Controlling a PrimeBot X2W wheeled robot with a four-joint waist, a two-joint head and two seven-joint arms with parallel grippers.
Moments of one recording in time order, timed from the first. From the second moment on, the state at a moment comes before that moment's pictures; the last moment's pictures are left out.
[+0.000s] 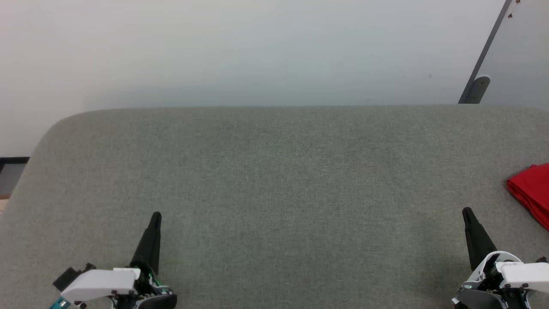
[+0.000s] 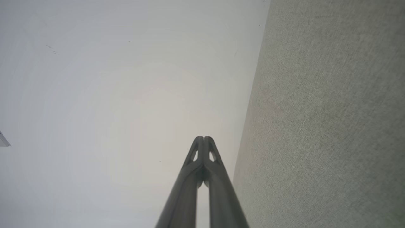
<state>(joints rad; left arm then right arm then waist) -0.10 0.05 0.11 0.25 -1.62 -0.13 0.11 -0.11 -0.05 -0.12 0.24 1.61 0.13 0.11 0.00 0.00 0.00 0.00</state>
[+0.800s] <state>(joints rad) -0.10 0.05 0.11 0.25 -1.62 -0.13 0.11 -0.11 -0.05 -0.12 0.24 1.61 0.13 0.11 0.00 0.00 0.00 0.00</state>
